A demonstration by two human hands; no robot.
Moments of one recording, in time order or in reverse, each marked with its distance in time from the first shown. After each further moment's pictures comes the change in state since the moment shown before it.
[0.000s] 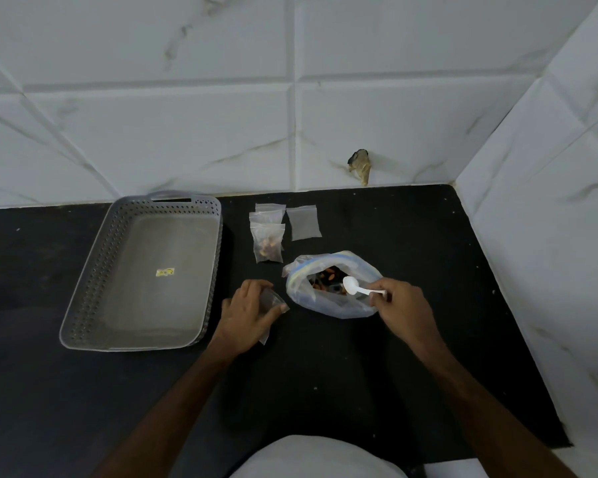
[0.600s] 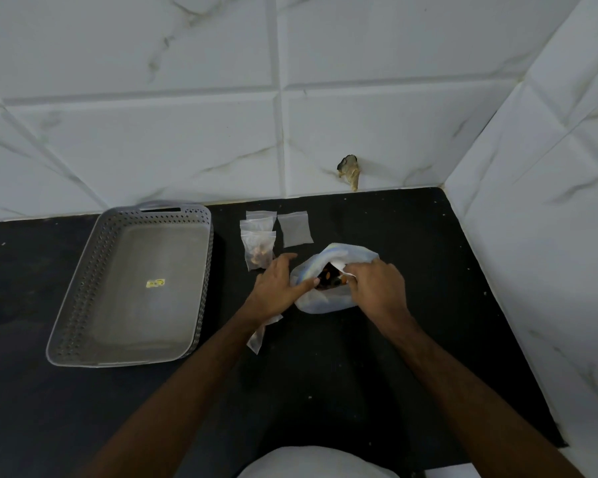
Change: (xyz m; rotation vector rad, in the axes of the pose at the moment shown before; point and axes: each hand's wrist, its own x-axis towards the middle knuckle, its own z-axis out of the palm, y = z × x) left_hand 0.075 0.066 0.006 -0.130 -0.139 -0.042; right_hand 0.048 -0.023 0.016 -0.568 0.177 -0.295
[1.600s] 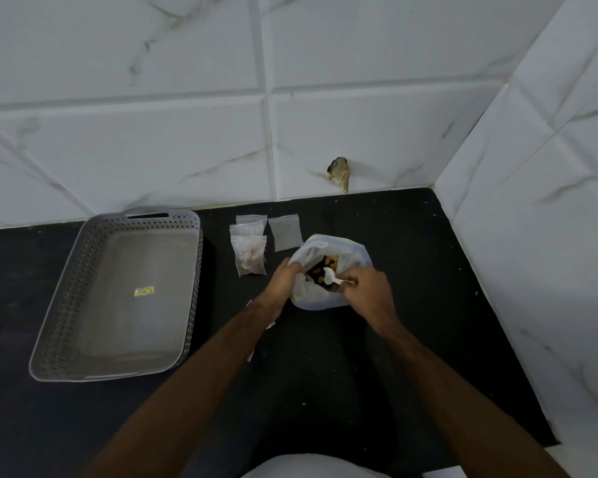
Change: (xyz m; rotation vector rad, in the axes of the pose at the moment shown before) left_hand 0.032 0.034 0.023 -0.857 0.030 -0.406; right_hand 0.008 0.010 0.020 0.505 -0.177 0.302
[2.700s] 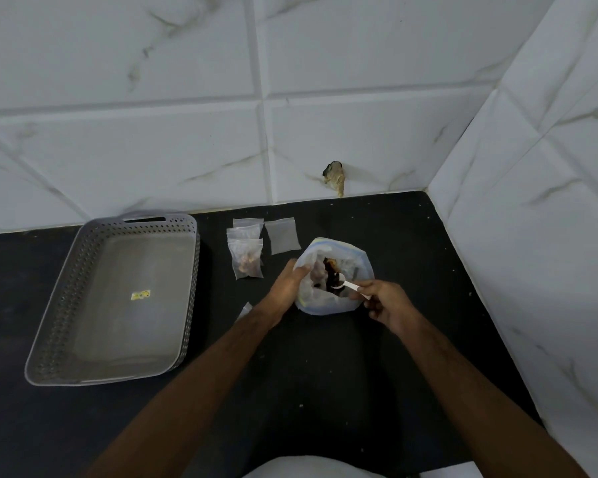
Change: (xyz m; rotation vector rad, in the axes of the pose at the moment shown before) left_hand -0.001 -0.009 0.001 0.114 -0.175 0.133; right_hand -0.002 0.030 -0.027 0.859 -0.167 0.604
